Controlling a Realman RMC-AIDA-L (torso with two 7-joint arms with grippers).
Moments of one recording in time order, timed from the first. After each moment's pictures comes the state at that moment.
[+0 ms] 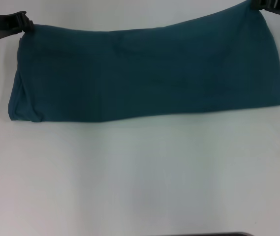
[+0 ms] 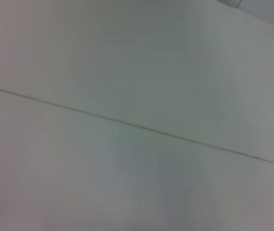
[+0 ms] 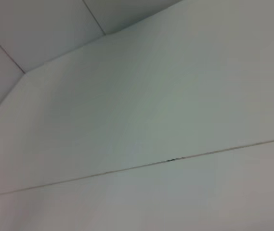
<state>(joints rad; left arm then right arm) -0.70 -2.10 -2.41 -0.82 -0.67 0.95 -2.57 0.64 2.04 -0.63 -0.75 -2.21 -1.01 2.24</state>
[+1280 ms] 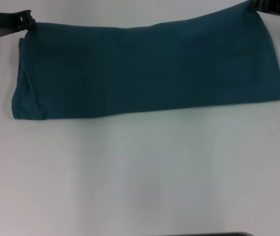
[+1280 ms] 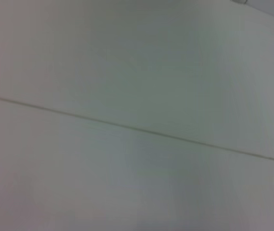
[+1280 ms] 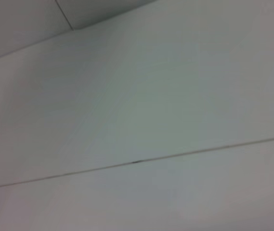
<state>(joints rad) -0.73 -2.08 -2.35 -0.75 -0.65 0.86 -2.59 0.66 2.04 -0.77 -0.69 -2.21 -0.80 2.27</state>
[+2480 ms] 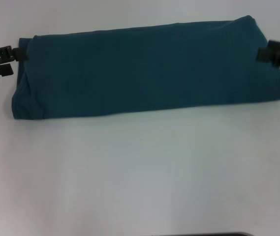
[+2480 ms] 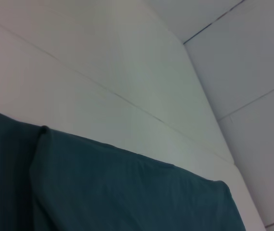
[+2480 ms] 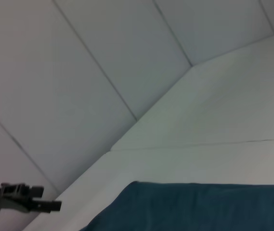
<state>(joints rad) -0.45 -2.03 -2.68 -0.93 -0.97 1.66 -2.35 0.38 2.00 -0.49 -0.76 -1.95 -1.70 1.75</state>
